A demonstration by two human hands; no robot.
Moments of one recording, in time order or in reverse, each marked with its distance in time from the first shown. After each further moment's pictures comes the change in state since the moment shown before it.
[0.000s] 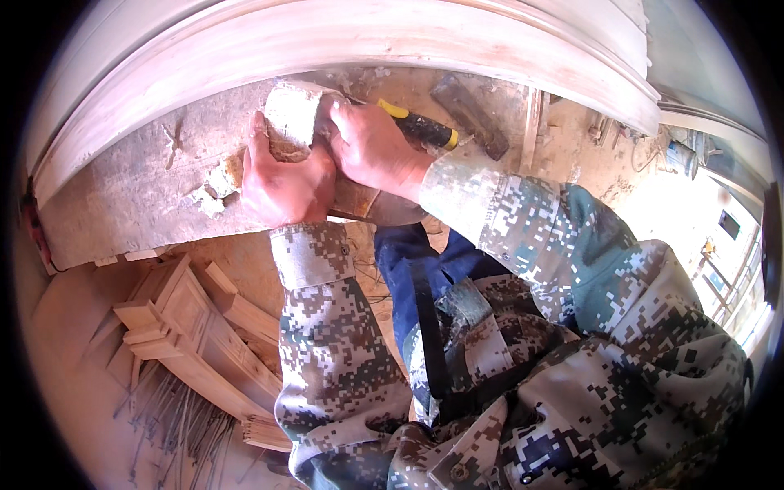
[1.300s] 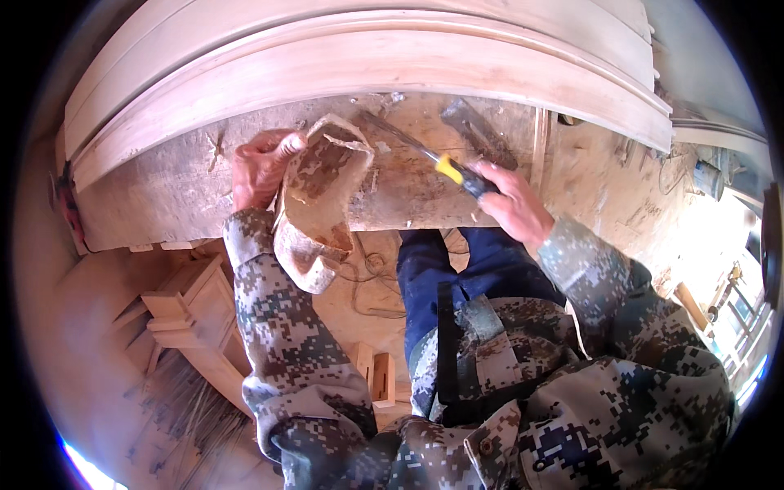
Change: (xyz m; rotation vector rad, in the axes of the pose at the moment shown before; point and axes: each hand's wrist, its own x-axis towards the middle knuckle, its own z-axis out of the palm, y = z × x) left_hand 0.075 -0.074 -0.032 -0.458 -0.638 0.036; right_hand -0.150 0.038 -0.140 -0.121 -0.183 0.073
